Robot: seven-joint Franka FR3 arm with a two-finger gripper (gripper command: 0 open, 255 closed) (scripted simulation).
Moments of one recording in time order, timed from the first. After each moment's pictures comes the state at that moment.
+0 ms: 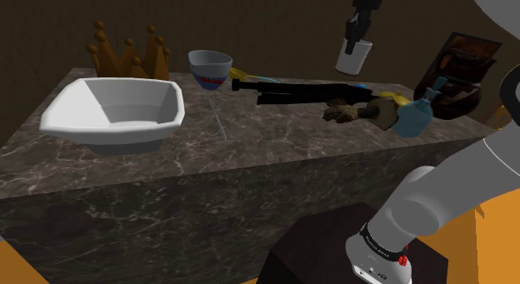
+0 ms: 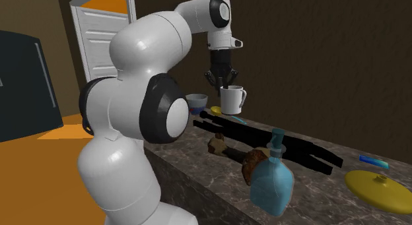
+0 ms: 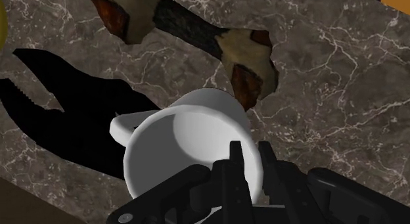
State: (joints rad) arm -0.05 -0.30 -0.12 -1.50 -0.13 1.18 -0.20
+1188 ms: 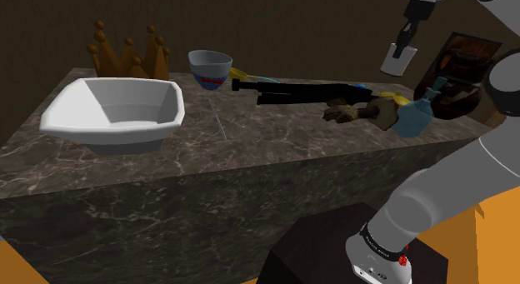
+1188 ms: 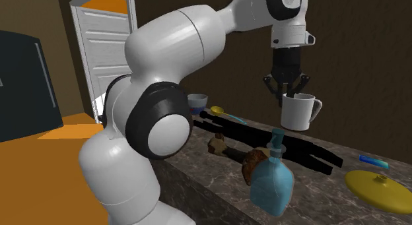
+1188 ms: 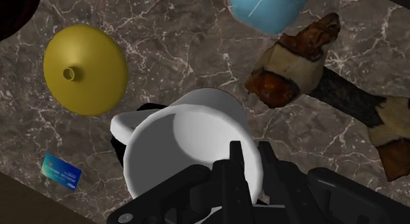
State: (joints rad) arm -0.18 -0.27 -0.46 -1.43 -0.22 1.21 -0.70
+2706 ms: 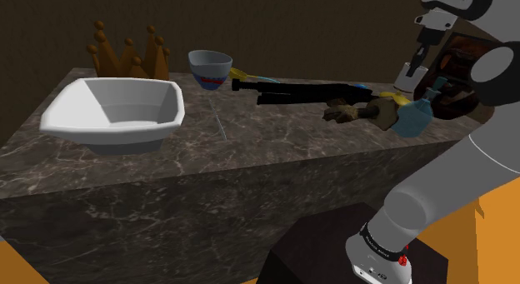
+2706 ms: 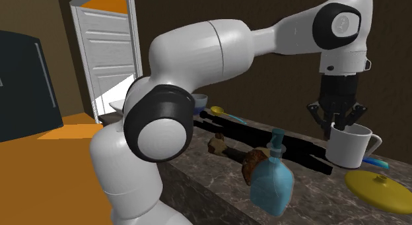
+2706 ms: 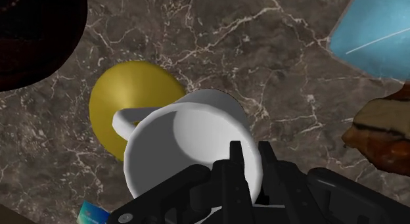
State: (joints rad) arm -0.28 -0.18 -0.68 -1.52 -0.20 1.42 -0.97
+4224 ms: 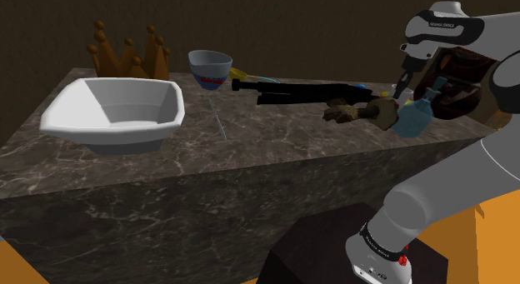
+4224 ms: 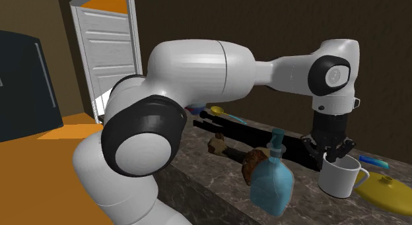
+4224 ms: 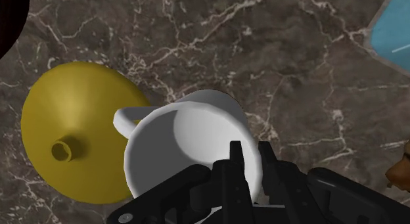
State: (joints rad) arm -0.29 -0.29 -0.66 -1.87 -0.26 1.67 -0.90
